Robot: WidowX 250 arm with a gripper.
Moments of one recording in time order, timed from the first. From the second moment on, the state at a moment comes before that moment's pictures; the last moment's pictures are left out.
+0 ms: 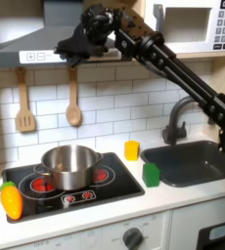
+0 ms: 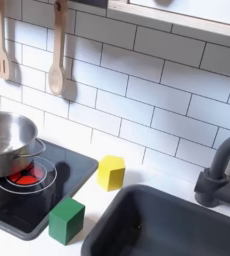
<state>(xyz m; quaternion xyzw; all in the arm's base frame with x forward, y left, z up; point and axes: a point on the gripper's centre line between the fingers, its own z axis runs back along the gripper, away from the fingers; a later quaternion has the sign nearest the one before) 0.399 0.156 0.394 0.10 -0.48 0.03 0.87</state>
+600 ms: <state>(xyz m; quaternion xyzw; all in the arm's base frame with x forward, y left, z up) 0.395 0.133 0.389 0.11 -0.47 0.01 0.88</state>
